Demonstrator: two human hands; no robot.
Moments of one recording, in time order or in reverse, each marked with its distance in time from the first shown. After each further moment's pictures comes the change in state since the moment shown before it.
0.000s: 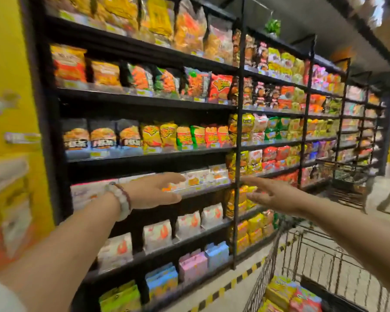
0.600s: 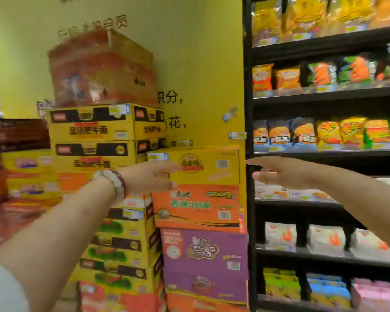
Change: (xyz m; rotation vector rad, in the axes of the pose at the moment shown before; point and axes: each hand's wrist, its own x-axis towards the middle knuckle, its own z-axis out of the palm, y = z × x) left_hand -0.431 -0.018 -0.131 0.297 0.245 -0.772; right_hand -0.018 -0.354 0.092 0.039 -0.211 -0.736
